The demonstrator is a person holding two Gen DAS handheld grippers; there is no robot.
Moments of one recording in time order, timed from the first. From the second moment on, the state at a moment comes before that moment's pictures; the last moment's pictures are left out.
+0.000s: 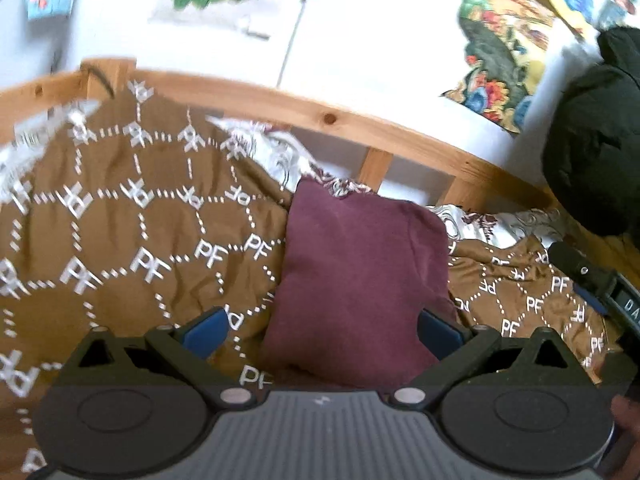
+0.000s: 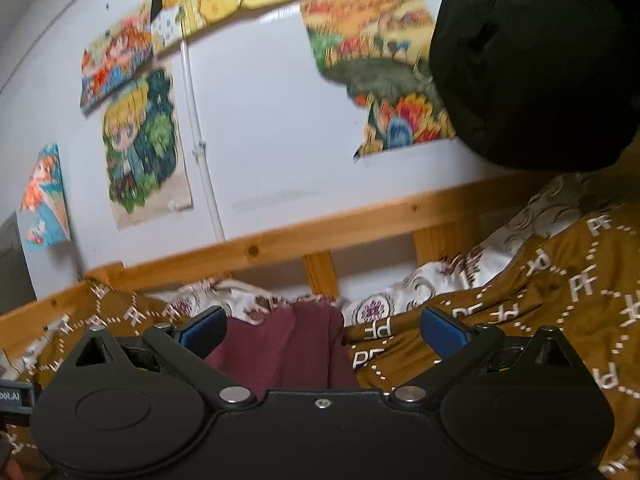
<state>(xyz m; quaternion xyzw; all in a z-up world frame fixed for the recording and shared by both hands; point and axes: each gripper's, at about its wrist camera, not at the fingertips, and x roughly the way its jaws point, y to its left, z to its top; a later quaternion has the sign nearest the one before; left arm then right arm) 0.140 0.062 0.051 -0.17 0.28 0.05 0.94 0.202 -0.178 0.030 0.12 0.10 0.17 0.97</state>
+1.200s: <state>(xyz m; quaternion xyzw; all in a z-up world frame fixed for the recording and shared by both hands) 0.036 0.024 0.034 -0.07 0.25 0.09 0.96 0.044 -0.194 0.017 0.04 0.15 0.18 0.97</state>
